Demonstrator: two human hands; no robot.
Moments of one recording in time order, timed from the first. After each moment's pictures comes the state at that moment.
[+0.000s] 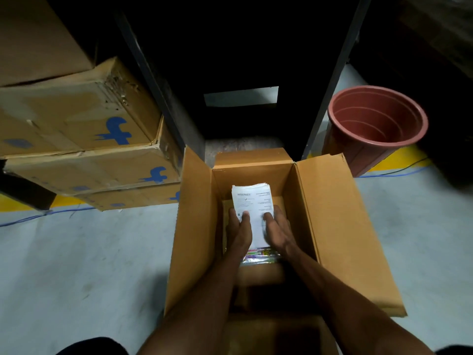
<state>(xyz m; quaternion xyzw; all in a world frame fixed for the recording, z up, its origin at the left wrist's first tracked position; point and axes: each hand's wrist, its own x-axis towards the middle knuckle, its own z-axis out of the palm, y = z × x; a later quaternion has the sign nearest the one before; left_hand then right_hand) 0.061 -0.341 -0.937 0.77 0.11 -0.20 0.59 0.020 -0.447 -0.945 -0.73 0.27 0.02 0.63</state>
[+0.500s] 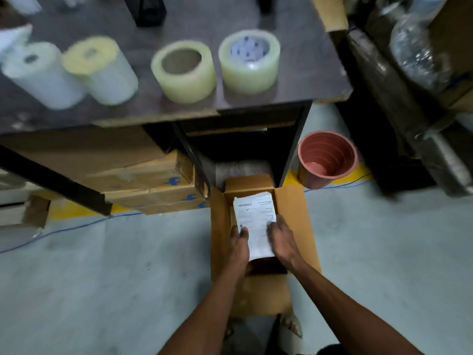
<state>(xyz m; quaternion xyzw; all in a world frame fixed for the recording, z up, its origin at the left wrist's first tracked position) -0.029 -0.308 -0.608 0.70 0.23 -0.35 0.58 -0.066 -0.430 -0.606 -0.68 0.33 0.07 0.65</state>
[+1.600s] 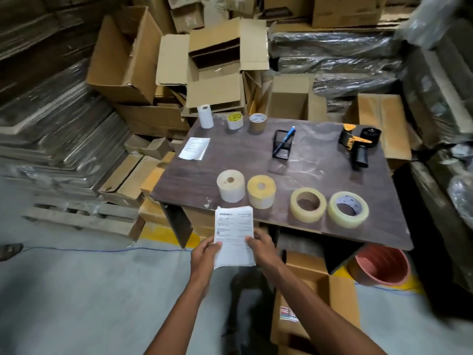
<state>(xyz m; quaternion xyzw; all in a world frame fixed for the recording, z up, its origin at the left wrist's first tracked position) 0.072 -0.050 -0.216 0.68 0.24 -0.08 0.69 0.087 -0.210 -0.228 -0.69 0.20 0.12 0.69</state>
